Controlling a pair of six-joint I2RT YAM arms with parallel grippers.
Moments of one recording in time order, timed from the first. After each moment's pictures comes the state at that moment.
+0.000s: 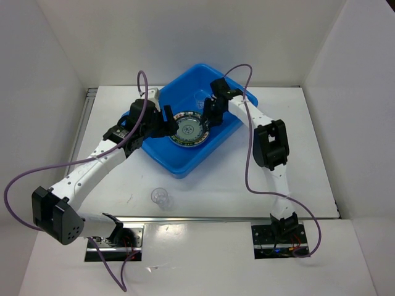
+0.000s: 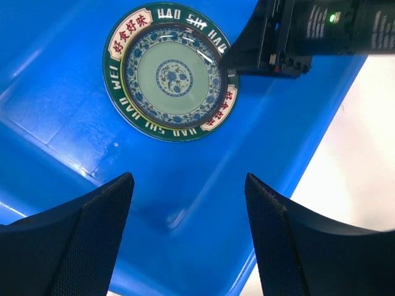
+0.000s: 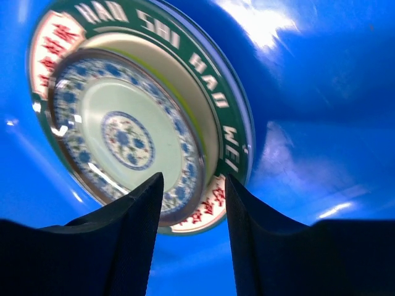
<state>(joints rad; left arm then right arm) -0.48 1.32 1.22 -0.45 -0.10 -0.52 0.40 2.30 2.03 -0.78 -0.20 0.58</state>
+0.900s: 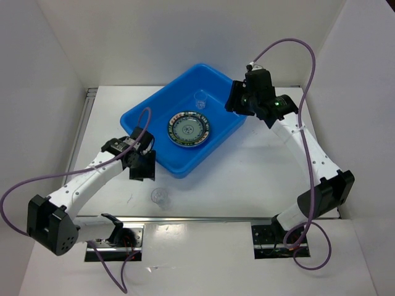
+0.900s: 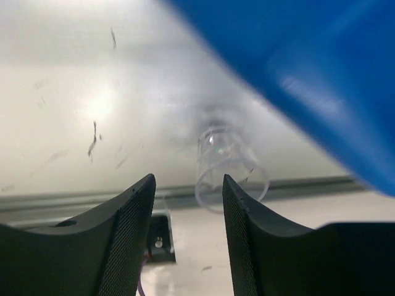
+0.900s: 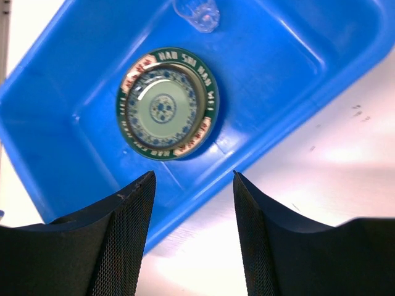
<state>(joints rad) -0.47 1.23 1.03 -1.01 -0.05 -0.51 0.41 1.52 1.65 -0.73 0.08 0.47</state>
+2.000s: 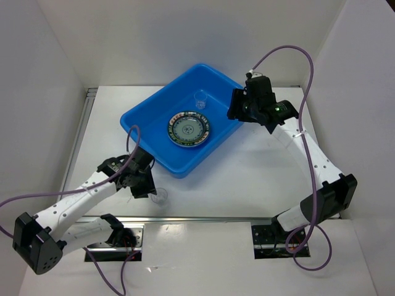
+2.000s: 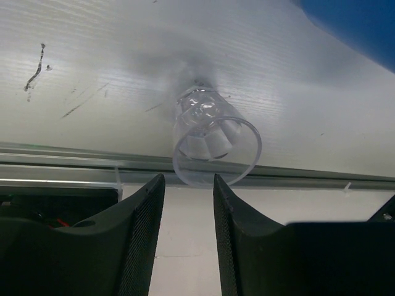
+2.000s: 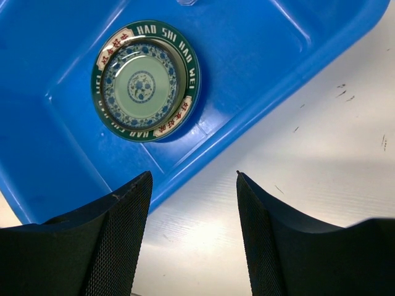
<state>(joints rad) -0.61 1.03 0.81 -1.01 -0.04 -0.92 0.41 1.47 1.55 -0.75 0.09 0.43</state>
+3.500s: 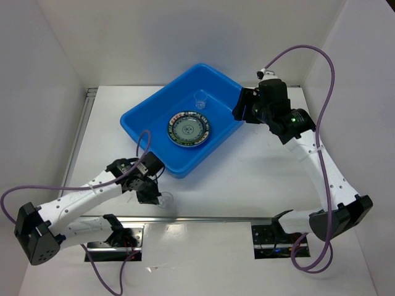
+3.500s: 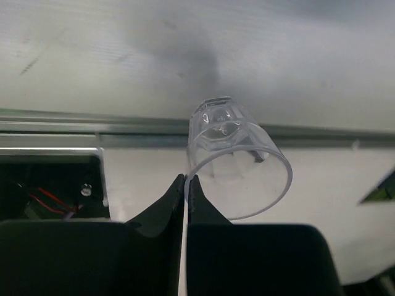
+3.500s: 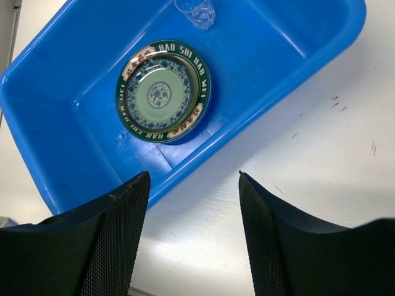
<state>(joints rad) -0.76 1.08 0.84 -1.07 -0.02 -1.04 0.41 1.31 1.52 -0.75 0.09 0.42</state>
